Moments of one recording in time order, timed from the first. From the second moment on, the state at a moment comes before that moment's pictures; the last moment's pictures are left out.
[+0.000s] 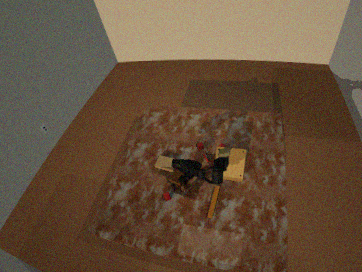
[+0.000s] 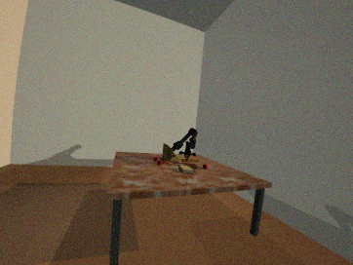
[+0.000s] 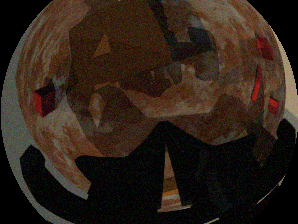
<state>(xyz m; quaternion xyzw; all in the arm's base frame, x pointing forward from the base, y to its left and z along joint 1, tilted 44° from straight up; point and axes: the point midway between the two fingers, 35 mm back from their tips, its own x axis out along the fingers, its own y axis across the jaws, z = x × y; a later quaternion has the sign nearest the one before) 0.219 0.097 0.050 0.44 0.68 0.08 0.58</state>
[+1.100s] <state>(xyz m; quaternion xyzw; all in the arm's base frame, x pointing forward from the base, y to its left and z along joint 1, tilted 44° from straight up) 0.264 0.102 0.095 0.17 0.59 0.34 0.71</state>
